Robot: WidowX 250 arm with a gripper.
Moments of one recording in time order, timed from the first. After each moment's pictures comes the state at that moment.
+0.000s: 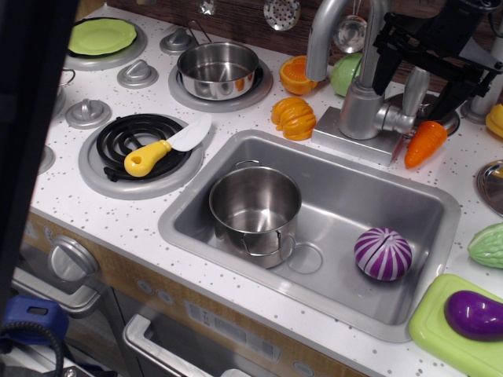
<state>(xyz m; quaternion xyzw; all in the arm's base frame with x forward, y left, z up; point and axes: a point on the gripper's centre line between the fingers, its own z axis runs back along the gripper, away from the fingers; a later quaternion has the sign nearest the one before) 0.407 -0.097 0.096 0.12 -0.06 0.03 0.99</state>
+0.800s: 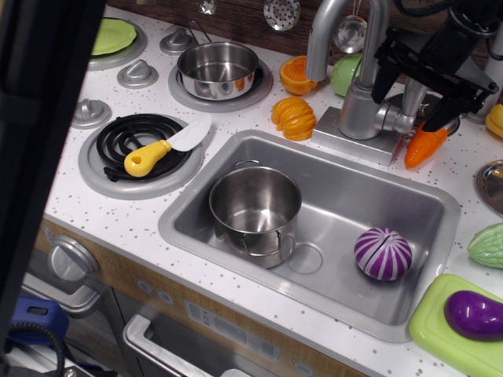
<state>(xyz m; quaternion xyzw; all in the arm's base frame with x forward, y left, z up) 0.421 -0.098 0.082 0.15 -0.10 0.00 0.98</state>
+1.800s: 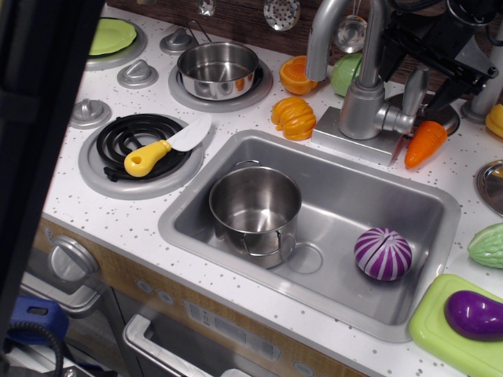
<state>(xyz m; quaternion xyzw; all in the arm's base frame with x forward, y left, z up) 0.446 -0.093 0.084 0.15 -0.18 -0.03 0.97</state>
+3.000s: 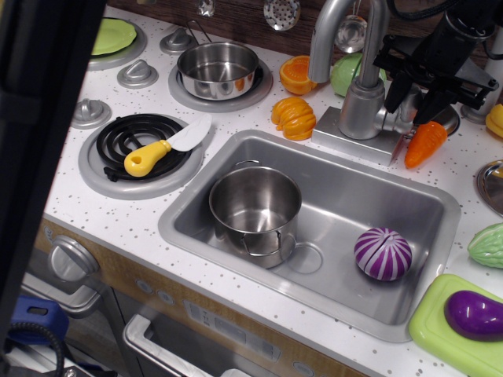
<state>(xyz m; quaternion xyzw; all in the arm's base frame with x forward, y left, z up) 0.419 -0.105 0.074 0.11 -0.10 0.06 0.99</state>
